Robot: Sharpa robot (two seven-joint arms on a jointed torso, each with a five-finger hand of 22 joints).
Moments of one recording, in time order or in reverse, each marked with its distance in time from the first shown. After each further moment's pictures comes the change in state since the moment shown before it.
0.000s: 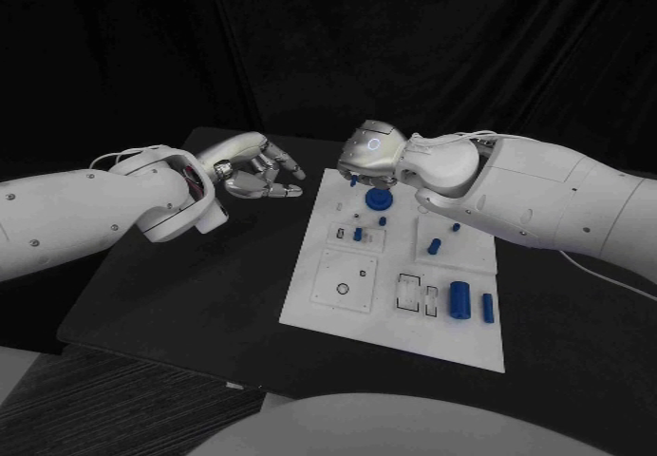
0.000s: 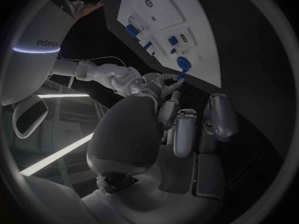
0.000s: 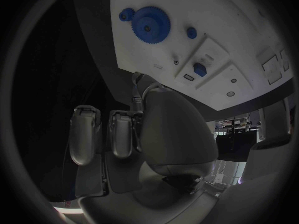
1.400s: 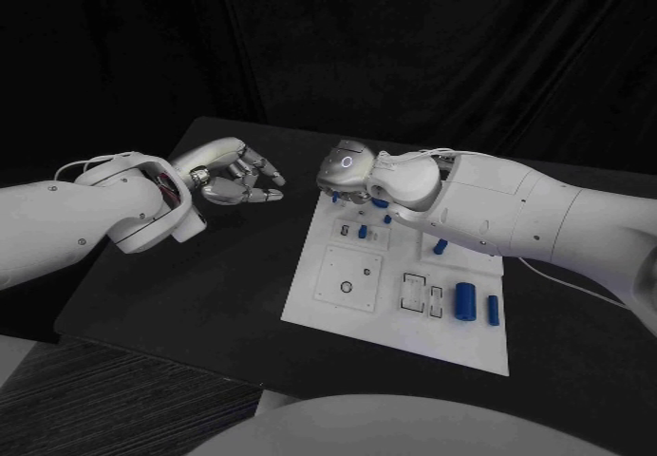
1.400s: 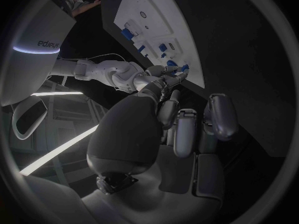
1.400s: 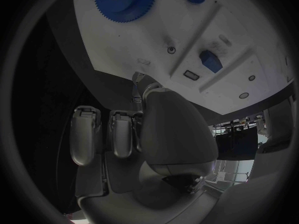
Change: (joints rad) left arm 0.006 -0.027 -0.001 0.024 -0.020 0.015 -0.034; left_hand -0.006 0.007 0.012 0.012 0.002 0.016 -0.002 0.015 0.000 -0.003 -0.003 0.000 -0.017 0.000 0.000 -0.008 0.000 0.000 0.000 0.000 -0.012 0.000; right arm -0.052 0.048 0.000 -0.040 0.004 0.057 -0.033; right_hand -0.004 0.004 0.000 0.000 -0.012 0.000 0.000 0.000 0.001 0.000 0.000 0.000 0.000 0.000 0.000 0.000 0.000 0.000 0.000 0.000 0.015 0.000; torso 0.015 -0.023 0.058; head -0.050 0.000
